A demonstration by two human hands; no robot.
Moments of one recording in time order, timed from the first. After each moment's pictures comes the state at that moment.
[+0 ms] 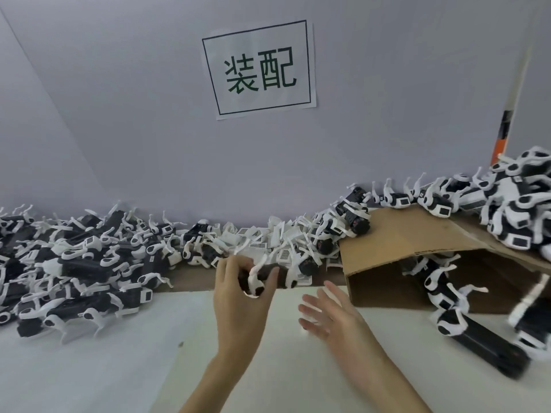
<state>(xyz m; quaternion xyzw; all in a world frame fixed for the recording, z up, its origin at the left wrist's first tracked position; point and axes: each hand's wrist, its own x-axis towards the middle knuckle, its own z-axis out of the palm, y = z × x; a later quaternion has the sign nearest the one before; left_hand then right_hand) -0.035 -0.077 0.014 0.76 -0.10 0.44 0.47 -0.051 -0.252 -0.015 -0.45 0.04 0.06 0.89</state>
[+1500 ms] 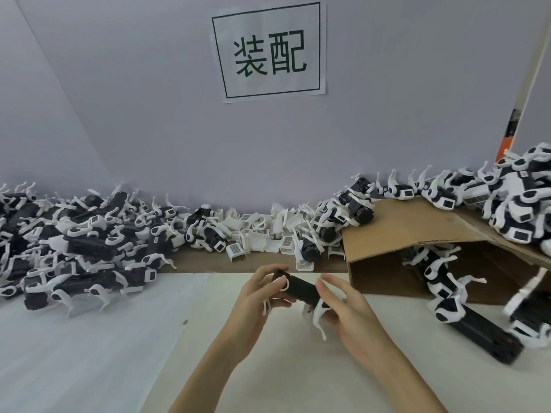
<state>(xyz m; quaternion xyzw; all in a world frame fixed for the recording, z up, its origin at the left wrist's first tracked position) -0.039 -0.067 -0.010 0.61 -0.11 -0.04 0.78 -0.057 -0.260 -0.021 -0.63 -0.01 0.02 0.77</state>
